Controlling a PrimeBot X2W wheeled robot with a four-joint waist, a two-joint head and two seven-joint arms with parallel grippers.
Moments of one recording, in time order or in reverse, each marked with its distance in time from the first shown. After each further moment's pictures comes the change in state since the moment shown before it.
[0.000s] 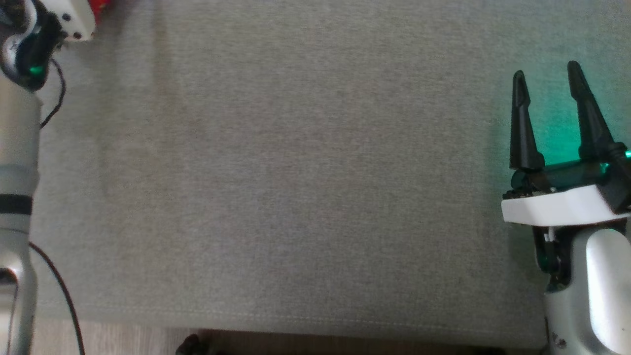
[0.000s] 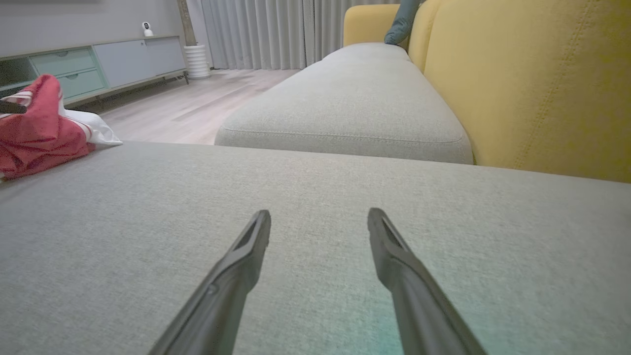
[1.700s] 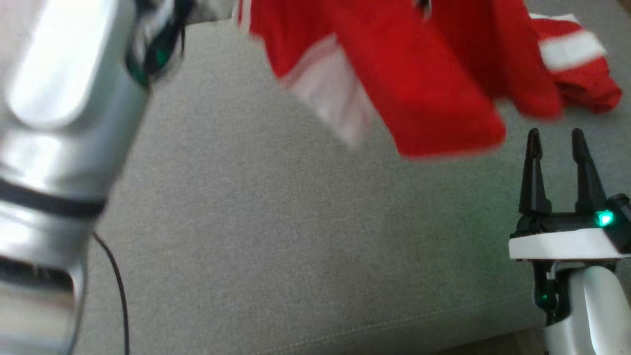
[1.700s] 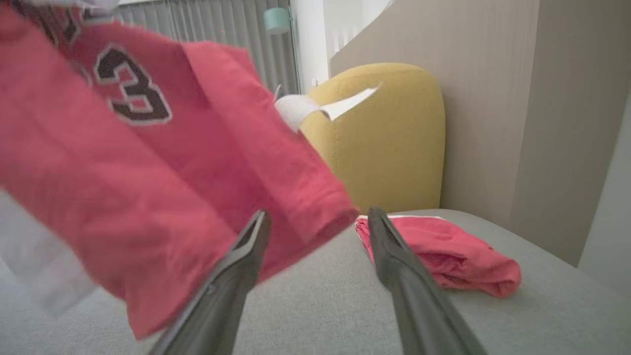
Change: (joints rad) left arm -0.080 -0.077 -0.363 -0.273 -0.175 0.067 -0.239; right arm 0.093 0.002 -0.059 0.205 0.156 0.000 -0.146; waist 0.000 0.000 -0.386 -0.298
